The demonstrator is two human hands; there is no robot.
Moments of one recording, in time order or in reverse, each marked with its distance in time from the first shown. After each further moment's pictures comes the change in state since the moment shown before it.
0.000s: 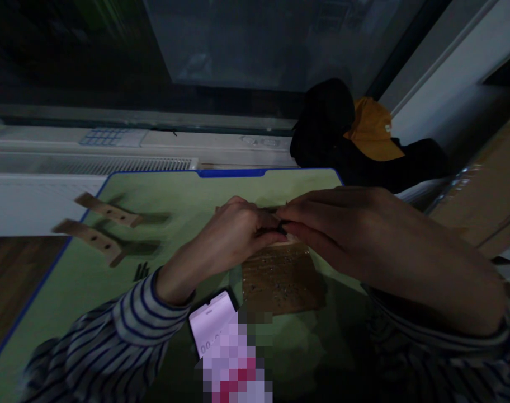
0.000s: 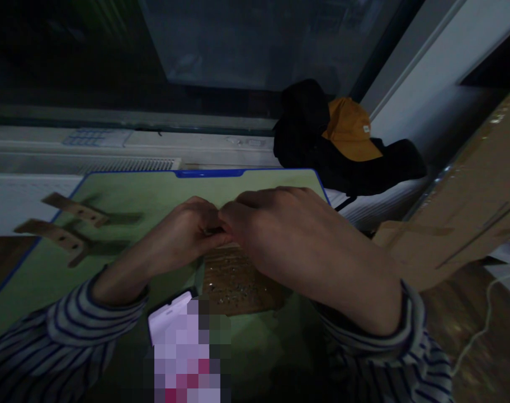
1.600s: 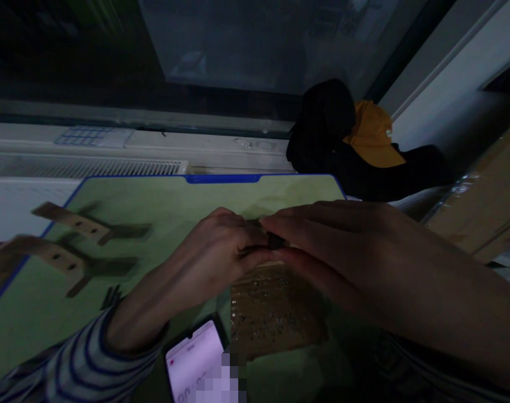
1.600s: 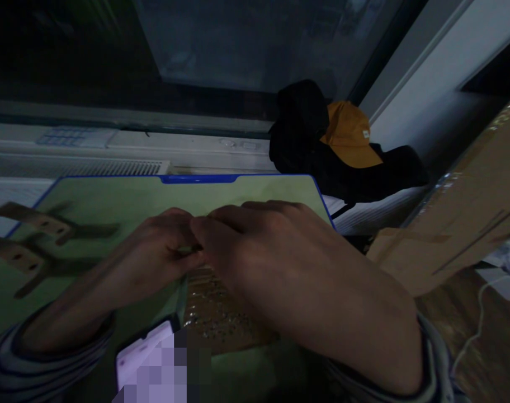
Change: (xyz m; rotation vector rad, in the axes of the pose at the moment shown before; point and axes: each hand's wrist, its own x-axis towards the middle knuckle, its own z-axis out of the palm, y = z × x) left_hand 0.003 0.001 -0.007 0.013 0.078 0.031; right_hand 0.004 0.011 0.006 0.044 0.043 -0.059
